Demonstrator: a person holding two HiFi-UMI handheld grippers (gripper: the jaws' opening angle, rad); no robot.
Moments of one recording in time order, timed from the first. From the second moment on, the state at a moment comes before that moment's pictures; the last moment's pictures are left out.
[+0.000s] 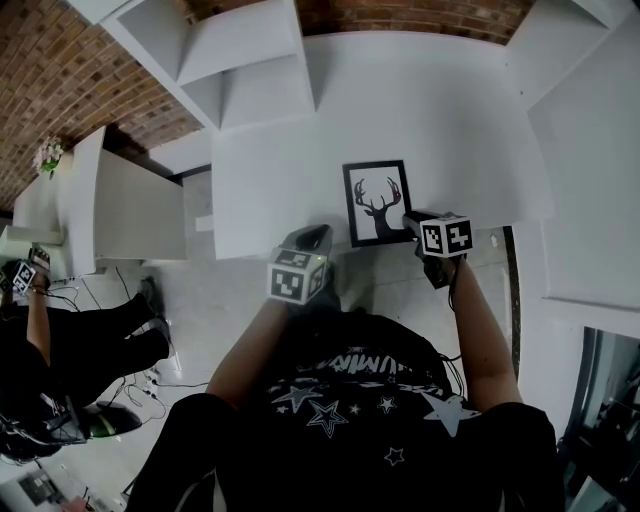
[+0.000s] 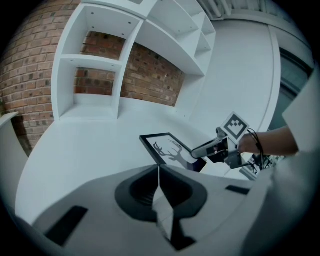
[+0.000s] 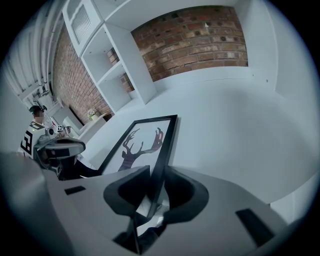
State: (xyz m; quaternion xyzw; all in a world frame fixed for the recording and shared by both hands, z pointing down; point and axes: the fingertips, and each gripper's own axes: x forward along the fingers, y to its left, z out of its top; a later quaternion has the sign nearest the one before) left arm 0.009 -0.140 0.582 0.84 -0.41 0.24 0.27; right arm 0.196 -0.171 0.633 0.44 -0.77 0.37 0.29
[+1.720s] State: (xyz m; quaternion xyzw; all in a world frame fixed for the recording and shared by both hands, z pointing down) left arm 0.060 -0.088 0.638 0.78 -0.28 0.26 0.49; right arm 0.188 -0.114 0.629 0.47 -0.75 0.40 0.24
